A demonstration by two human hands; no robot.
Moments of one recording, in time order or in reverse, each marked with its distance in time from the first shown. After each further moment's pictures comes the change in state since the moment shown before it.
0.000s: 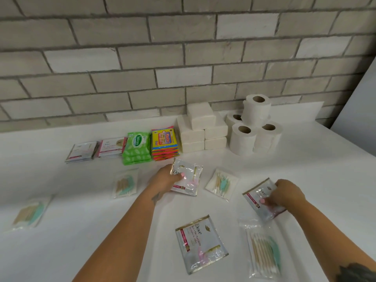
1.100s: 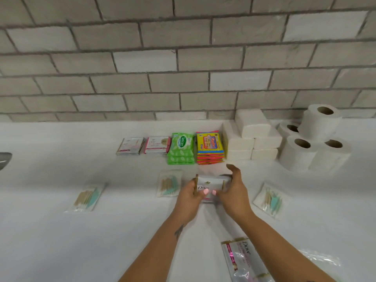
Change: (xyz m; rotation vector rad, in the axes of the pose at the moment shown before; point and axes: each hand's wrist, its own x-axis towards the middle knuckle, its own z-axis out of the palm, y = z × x) left_hand -0.042 -0.047 -0.030 -0.252 0.196 0.223; right_hand -0.089 -0.198 0.094 0.773 -0.014 -0.660
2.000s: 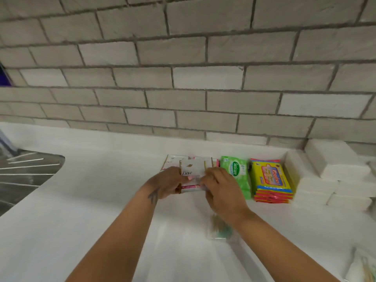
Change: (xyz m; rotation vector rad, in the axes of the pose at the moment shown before) left_hand 0.090 0.064 -0.214 0.056 -0.099 -0.393; right_hand 0.094 -0.070 0.150 -0.476 -0.038 -1.033
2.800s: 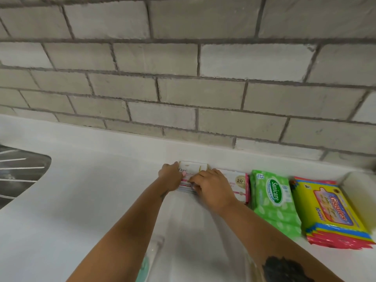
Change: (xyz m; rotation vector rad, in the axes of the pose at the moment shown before) left_hand 0.128 -0.037 -0.104 0.758 0.402 -0.179; right_hand 0.091 0.038 0.151 -0.046 -0.294 0.077
